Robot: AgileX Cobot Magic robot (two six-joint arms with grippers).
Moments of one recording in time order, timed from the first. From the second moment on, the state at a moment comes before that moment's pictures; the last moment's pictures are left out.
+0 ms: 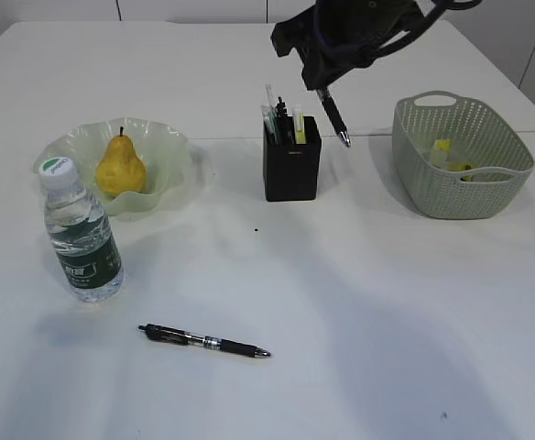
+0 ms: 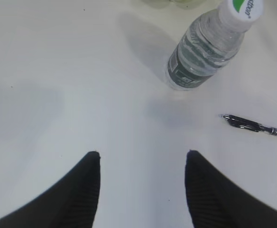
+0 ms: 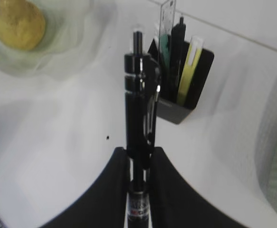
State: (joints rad) left arm -0.11 0.98 -0.84 -0.03 0.91 -0.22; right arm 0.40 1.96 -1.91 0.01 0.98 -0.03
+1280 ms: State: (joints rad) left arm -0.11 0.98 -0.84 -0.03 0.90 -0.22; right arm 0.34 2.17 -1.69 0.02 0.00 -0.04
